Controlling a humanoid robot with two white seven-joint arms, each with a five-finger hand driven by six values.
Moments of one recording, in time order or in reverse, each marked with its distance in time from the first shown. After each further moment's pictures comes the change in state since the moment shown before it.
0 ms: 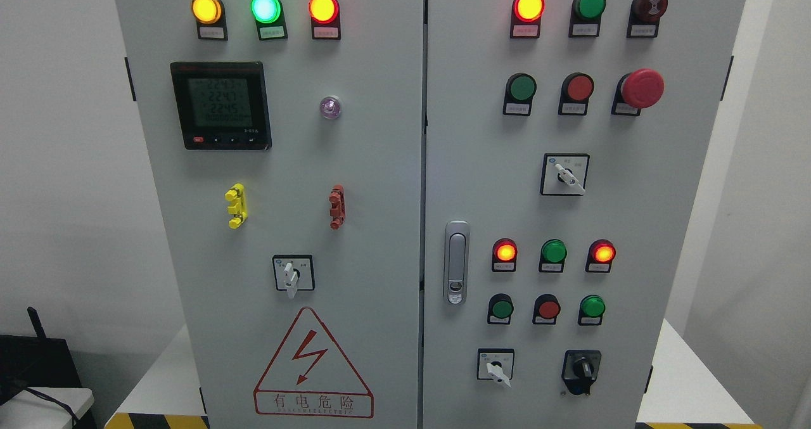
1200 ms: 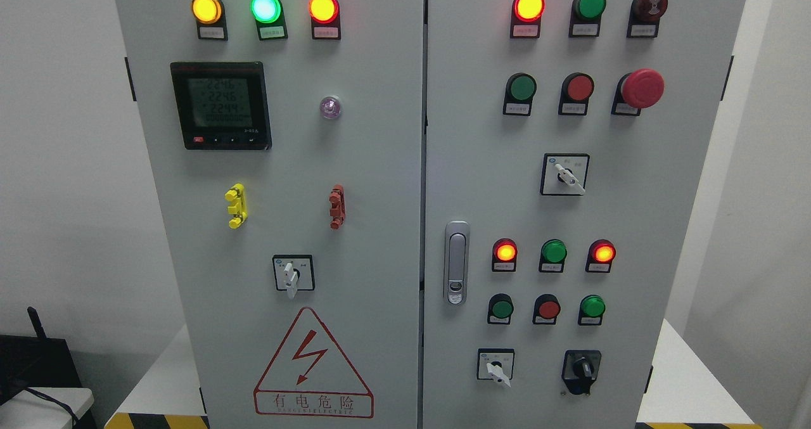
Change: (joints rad) left arm -0.002 -0.001 -0.002 -0.007 -0.002 -0.008 -0.018; right arm 0.000 0.000 0.000 0.000 0.000 0.000 0.000
